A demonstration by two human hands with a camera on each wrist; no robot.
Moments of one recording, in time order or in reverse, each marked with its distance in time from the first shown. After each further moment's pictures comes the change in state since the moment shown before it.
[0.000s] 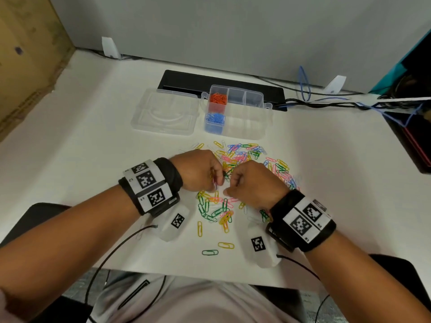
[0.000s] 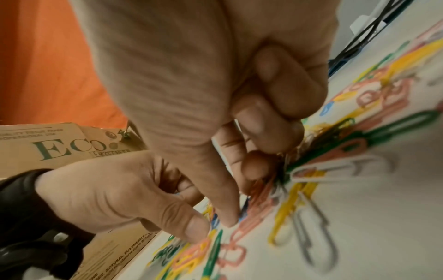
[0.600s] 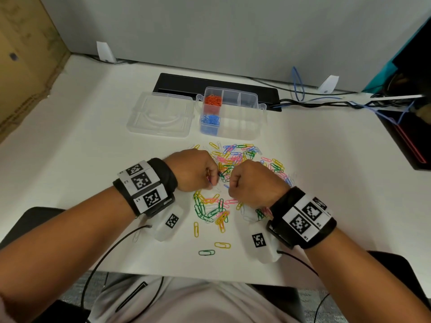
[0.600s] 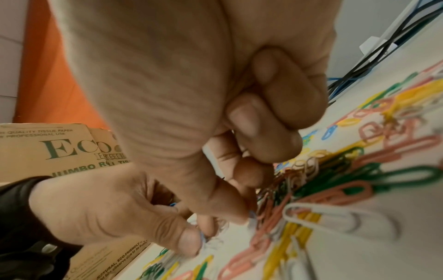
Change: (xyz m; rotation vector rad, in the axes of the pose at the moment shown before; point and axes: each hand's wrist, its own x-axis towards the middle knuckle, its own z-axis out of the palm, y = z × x) left_hand 0.001 -0.003 -0.002 0.085 0.012 0.029; right_hand -0.006 0.001 -0.008 -0.077 -0.011 -0.028
